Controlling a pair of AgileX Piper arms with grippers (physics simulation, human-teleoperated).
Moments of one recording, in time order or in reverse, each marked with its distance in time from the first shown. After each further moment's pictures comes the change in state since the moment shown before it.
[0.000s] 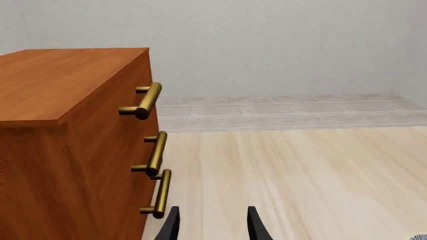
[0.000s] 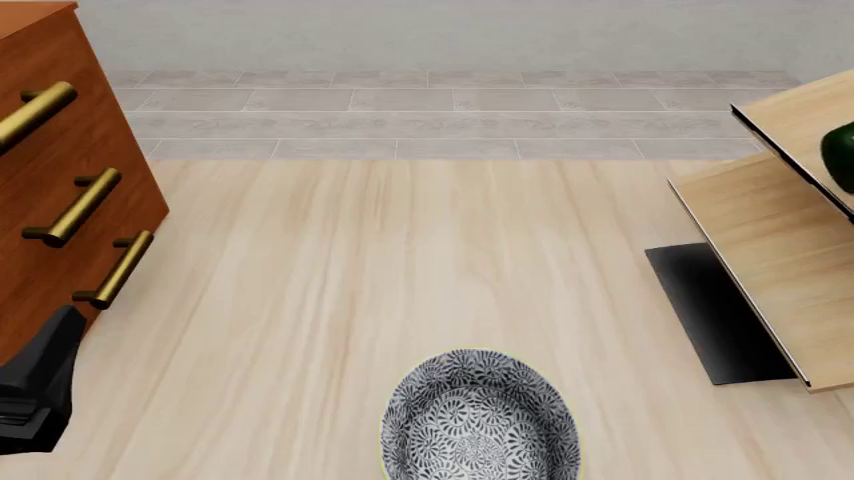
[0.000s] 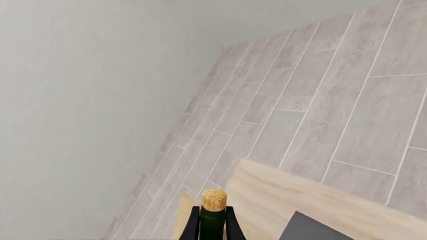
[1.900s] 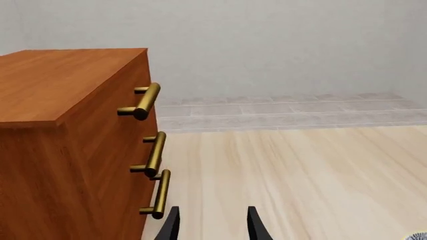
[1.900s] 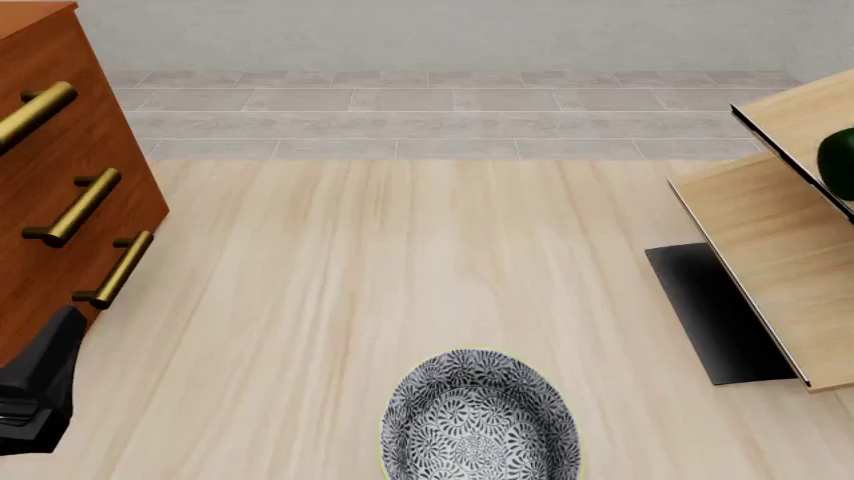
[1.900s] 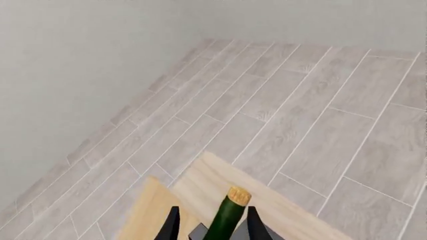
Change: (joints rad) left arm -0.006 0.000 0.000 0.000 0.003; right arm 0.014 0.018 0.009 0.021 0.025
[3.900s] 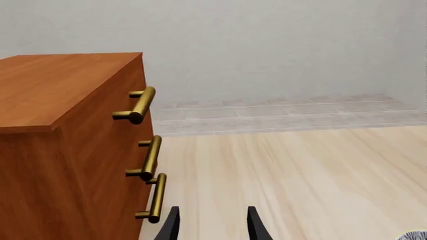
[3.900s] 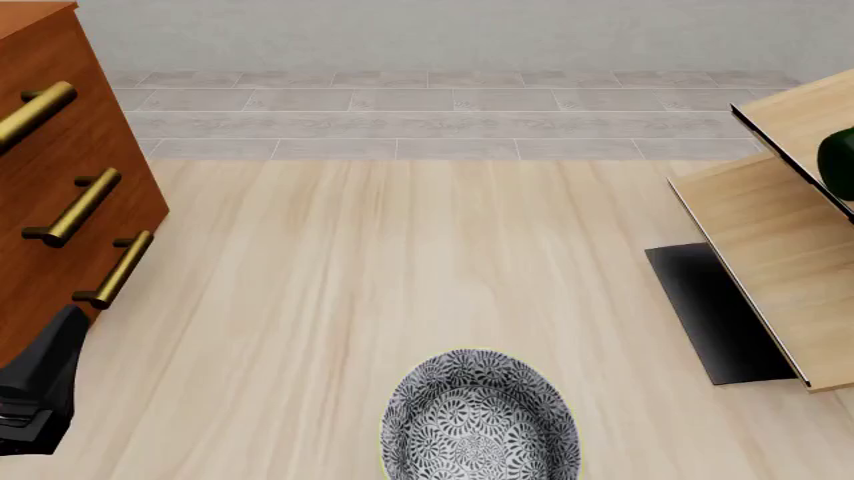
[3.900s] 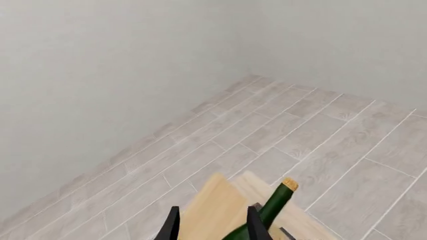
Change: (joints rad) left arm -0.022 0.000 0.000 -0.014 0.002; right arm 0.140 -0.369 0.005 0.165 -0.068
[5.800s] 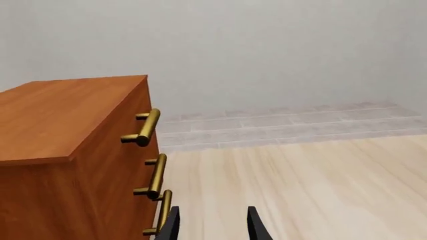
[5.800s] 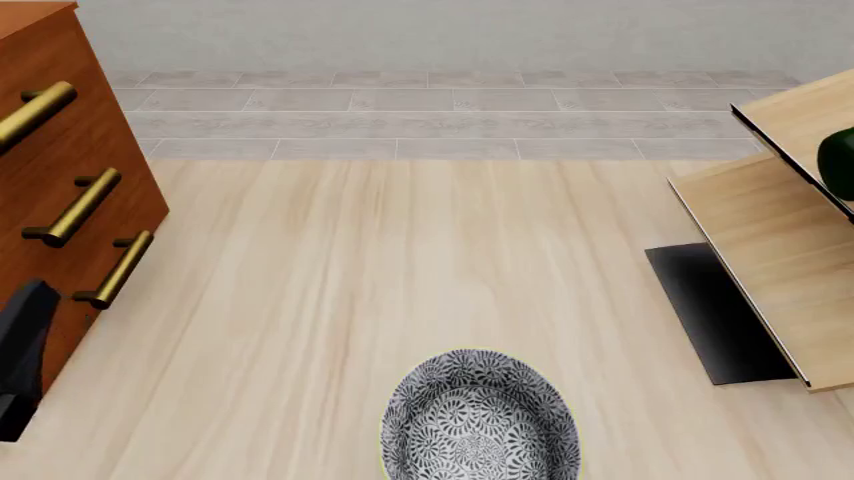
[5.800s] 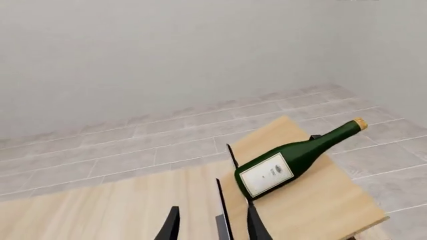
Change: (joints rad) left arm 0.003 0.000 -0.100 0.056 0.033; right arm 0.396 -0.709 0.485 0.166 -0.209
